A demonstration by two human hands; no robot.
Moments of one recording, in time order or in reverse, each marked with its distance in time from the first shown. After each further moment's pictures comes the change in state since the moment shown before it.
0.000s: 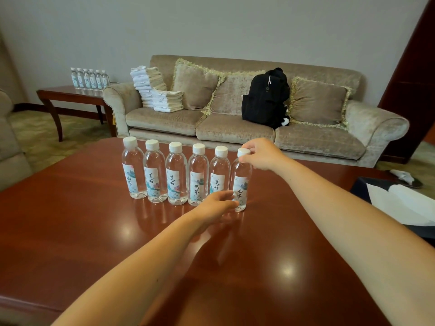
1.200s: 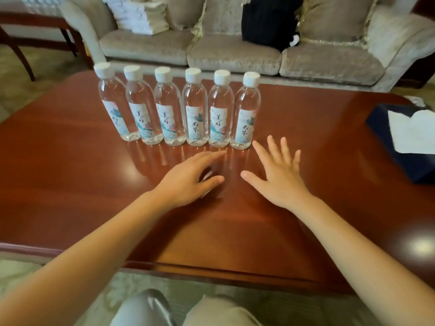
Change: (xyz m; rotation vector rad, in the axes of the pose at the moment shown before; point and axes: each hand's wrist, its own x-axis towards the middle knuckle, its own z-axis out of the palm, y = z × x) left_hand -0.047 -0.055 -0.053 0.948 0.008 0.456; right_hand -0.133 0.072 0.114 -0.387 -0.064 0.097
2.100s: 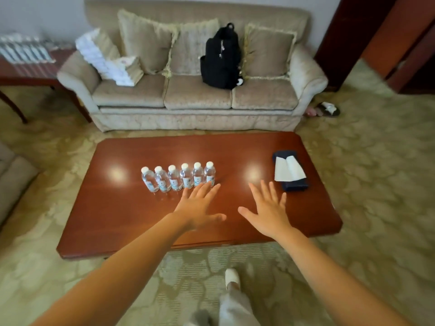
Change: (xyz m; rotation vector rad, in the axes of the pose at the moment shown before) left_hand -0.041 0.303 -0.328 0.241 -0.573 -0.078; right_hand -0.189 -0.104 -0.422 0.088 -0.254 0.321
